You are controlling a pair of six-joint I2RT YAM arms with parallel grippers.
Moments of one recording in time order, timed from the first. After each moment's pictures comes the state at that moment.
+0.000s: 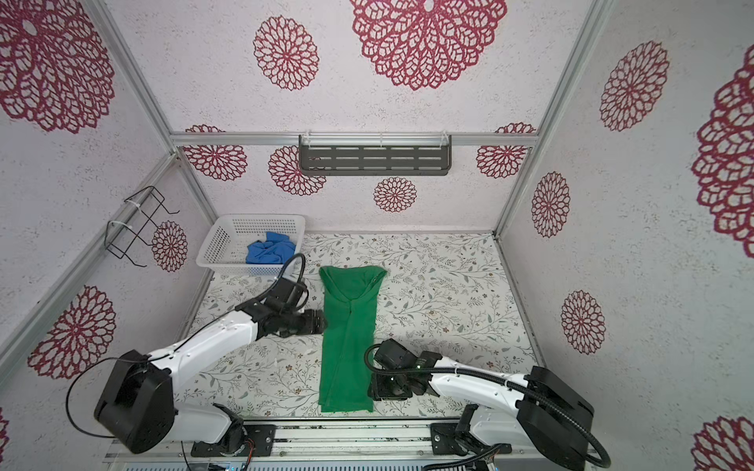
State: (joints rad) left arm -0.60 1.34 0.77 -0.62 0.18 -0.64; right arm 1.03 1.24 0.55 -0.44 -0.29 0.97
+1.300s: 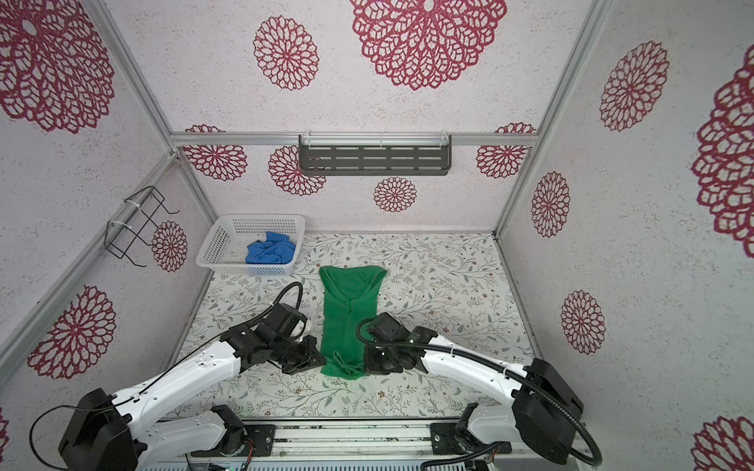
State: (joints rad) left arm -0.60 1.21 0.76 -0.62 0.43 -0.90; right arm 0.88 1.32 0.89 -0.62 -0.21 0.80
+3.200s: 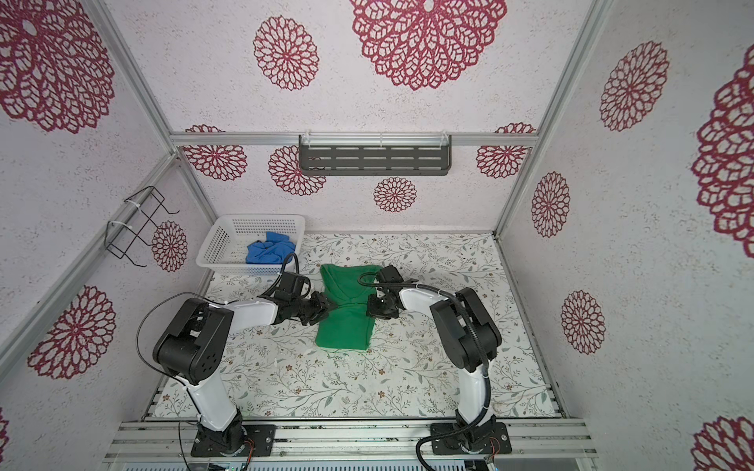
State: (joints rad) left arm -0.34 1.84 0.95 0.00 0.41 -0.89; right arm 0.54 1.95 1.25 -0.37 -0.26 0.54
